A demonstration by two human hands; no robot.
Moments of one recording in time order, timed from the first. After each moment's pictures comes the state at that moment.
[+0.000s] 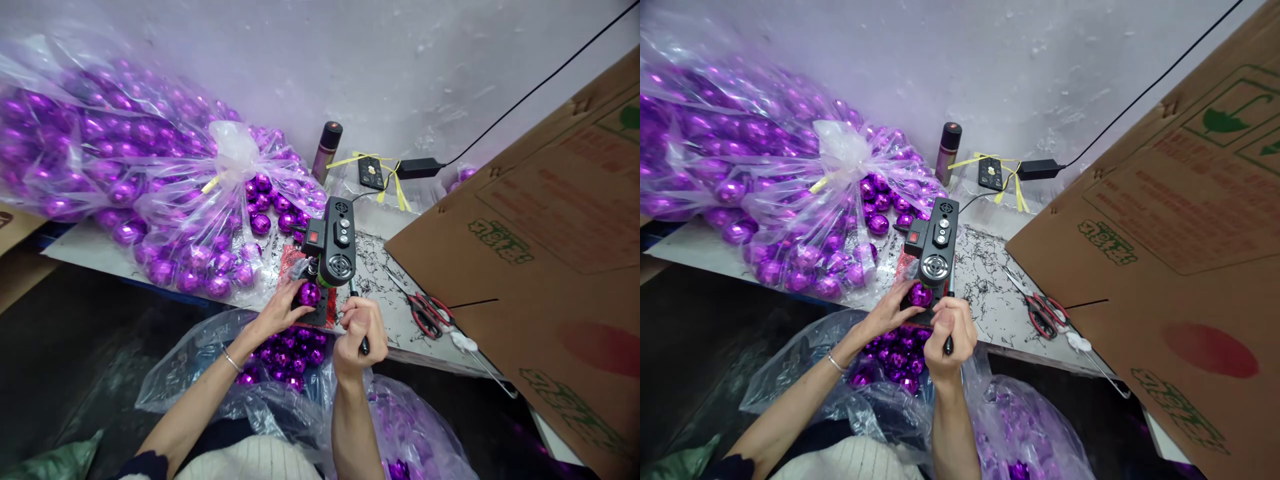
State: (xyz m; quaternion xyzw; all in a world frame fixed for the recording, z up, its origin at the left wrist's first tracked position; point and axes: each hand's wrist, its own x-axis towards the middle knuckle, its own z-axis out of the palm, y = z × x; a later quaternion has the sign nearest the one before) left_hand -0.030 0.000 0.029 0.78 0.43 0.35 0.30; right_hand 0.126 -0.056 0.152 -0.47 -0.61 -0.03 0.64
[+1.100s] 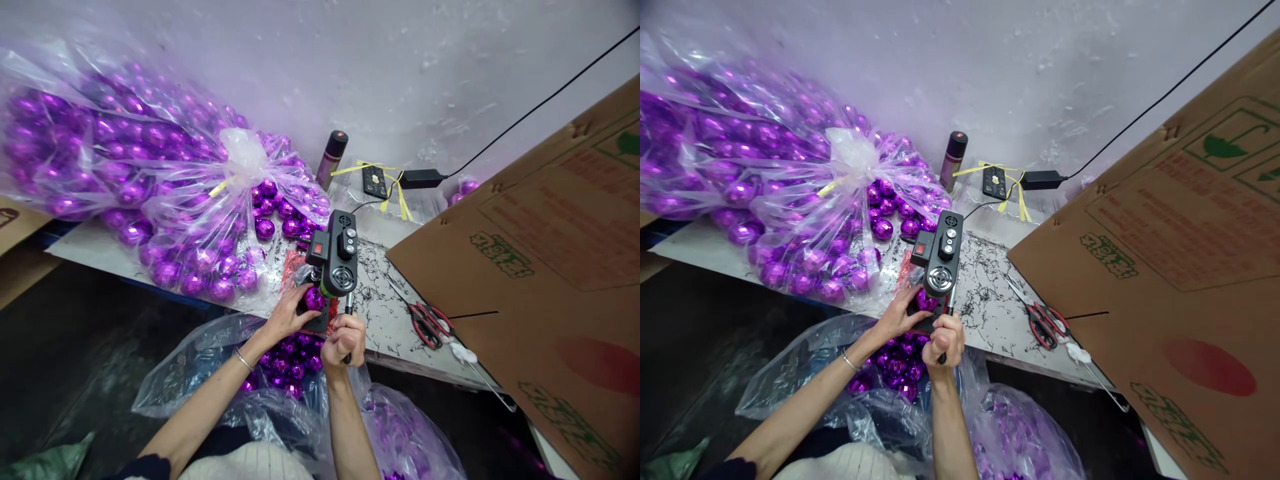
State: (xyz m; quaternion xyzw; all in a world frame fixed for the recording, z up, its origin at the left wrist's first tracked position) left_hand -0.009 0.004 0.004 0.74 0.44 0.42 0.29; right_hand 0.124 -0.049 0.081 -0.43 -0.60 -0.07 0.67
